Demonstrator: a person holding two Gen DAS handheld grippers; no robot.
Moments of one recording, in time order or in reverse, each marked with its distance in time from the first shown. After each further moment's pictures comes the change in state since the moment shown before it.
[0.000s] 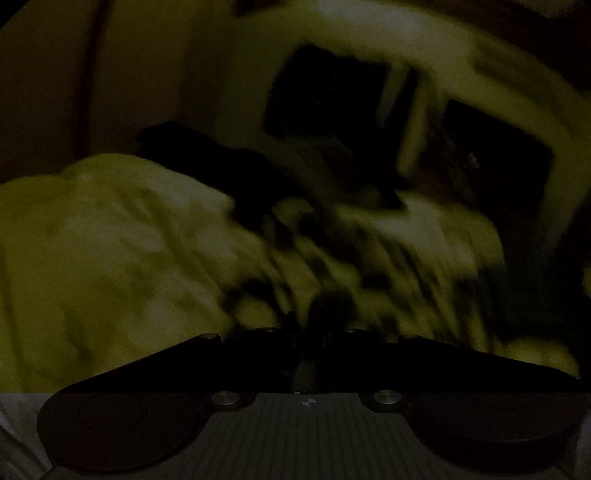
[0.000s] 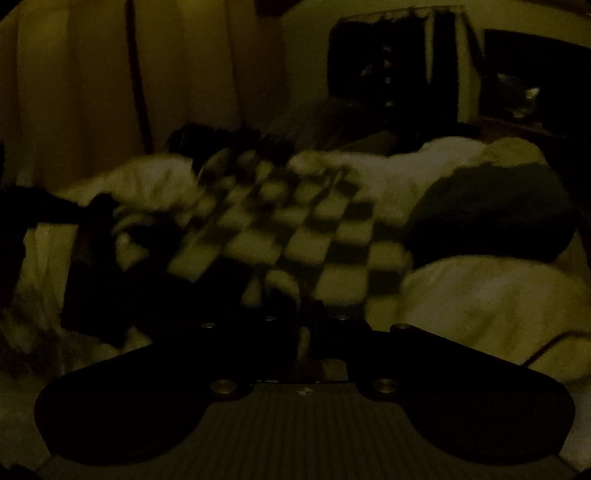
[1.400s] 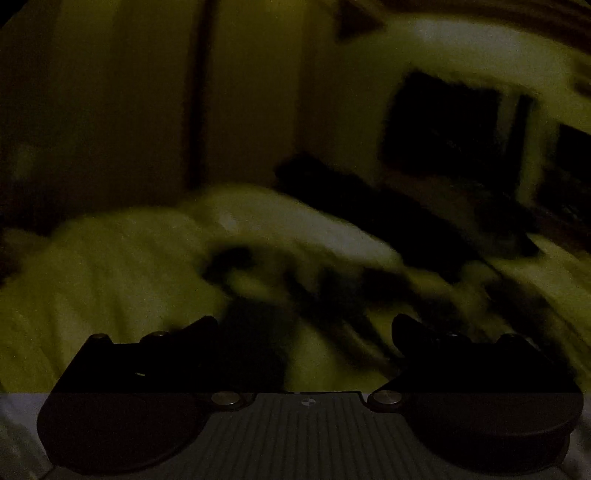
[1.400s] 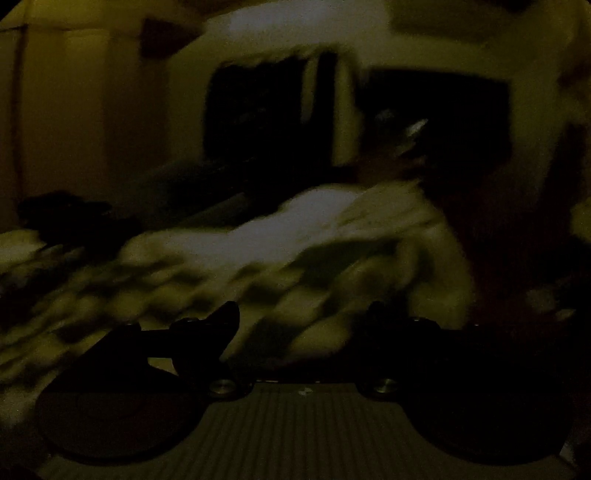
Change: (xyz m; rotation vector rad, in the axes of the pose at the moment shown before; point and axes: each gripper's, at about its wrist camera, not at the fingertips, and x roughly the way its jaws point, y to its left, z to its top) left arm 0.024 0.086 0.032 0.017 -0.002 0.281; right arm 0.040 -0.105 0.076 0.079 -0.107 -0.317
